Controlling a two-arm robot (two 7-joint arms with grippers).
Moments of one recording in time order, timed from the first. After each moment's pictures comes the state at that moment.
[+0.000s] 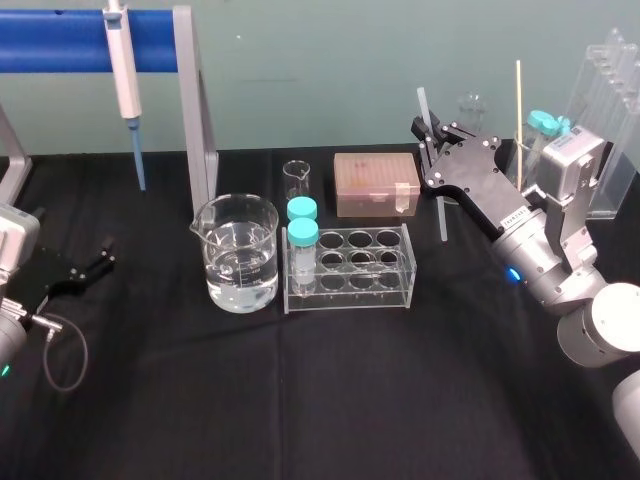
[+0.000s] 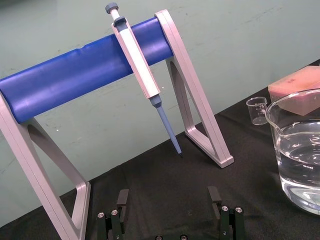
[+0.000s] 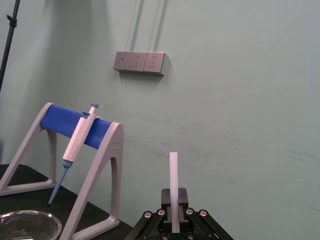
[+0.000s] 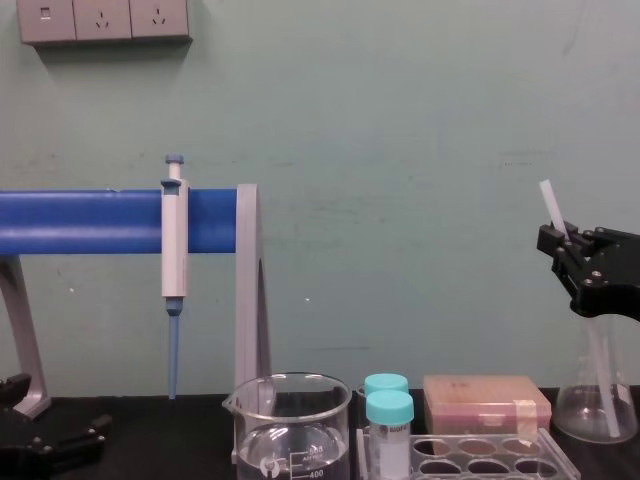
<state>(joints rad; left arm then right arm) -0.20 0.60 0.45 -1.41 -0.25 -0.12 0.03 0.29 0.30 -0.20 -1.28 0.19 -0.47 0.37</state>
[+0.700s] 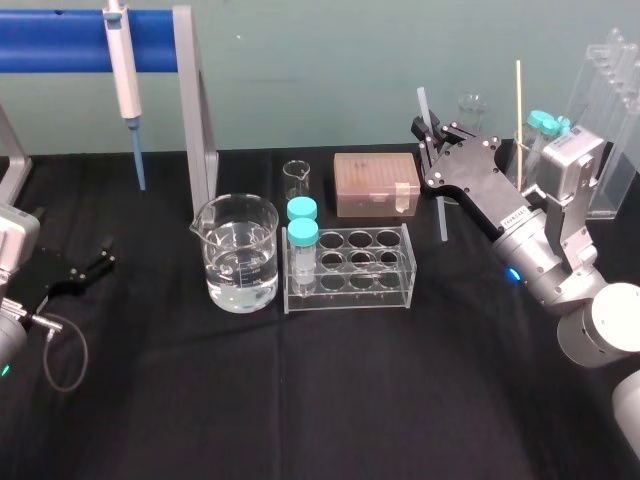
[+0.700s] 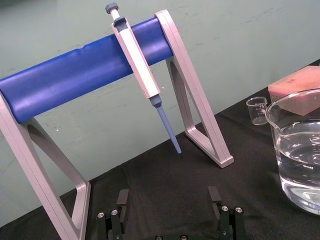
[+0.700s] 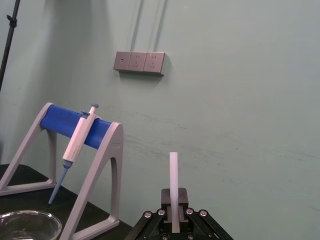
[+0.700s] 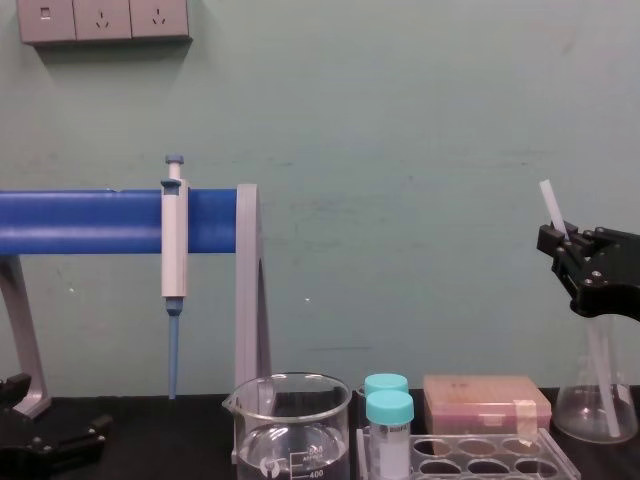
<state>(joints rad) -0.20 0.60 0.45 -1.41 -0.25 -0.12 0.03 0.29 0.30 -0.20 -1.28 0.19 -0.47 0.37</state>
